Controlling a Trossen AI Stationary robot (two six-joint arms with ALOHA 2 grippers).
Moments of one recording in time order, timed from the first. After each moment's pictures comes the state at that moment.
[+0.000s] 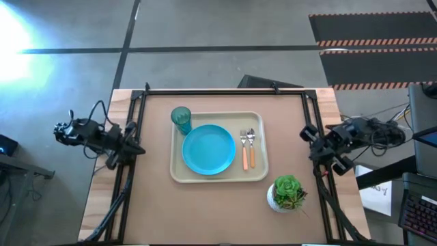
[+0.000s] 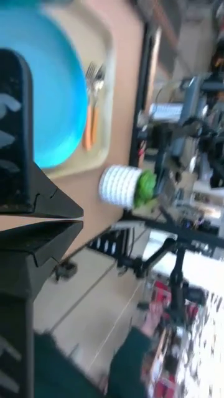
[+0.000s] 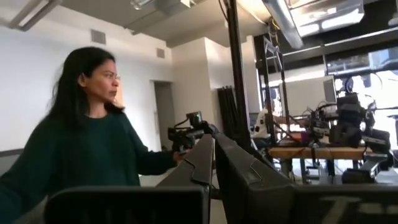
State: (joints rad) left arm -0.31 0.00 0.55 -0.65 -0.04 -0.24; right arm 0.23 0.28 0.40 0.27 -0.34 0.24
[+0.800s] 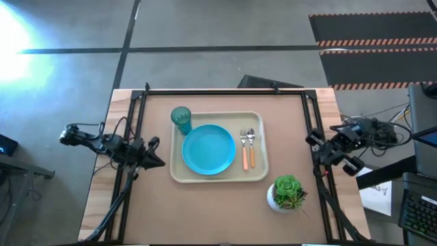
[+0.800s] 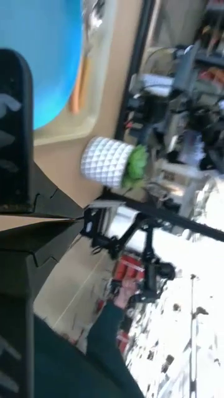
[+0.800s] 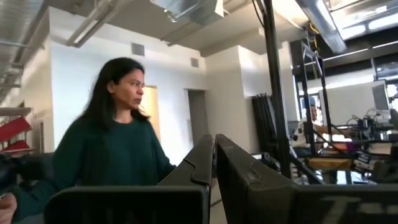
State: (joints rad) left arm -0.31 0.00 0.07 0.02 0.03 -0.36; right arm 0.23 0.13 0.33 0.27 -0.47 0.33
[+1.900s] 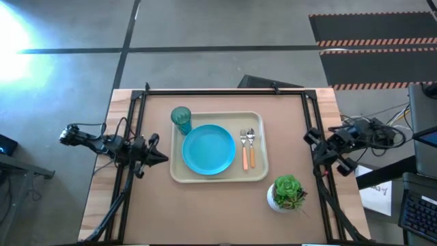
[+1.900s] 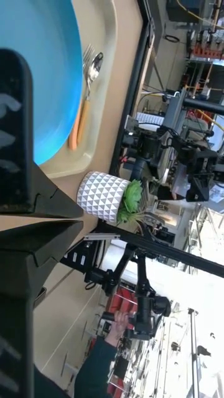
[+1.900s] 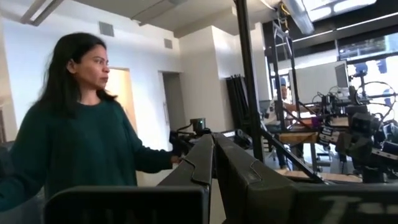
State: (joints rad) left arm -0.31 0.00 0.03 0.05 -0.12 -0.31; right arm 0.23 0.01 0.32 0.06 -0.39 0.27
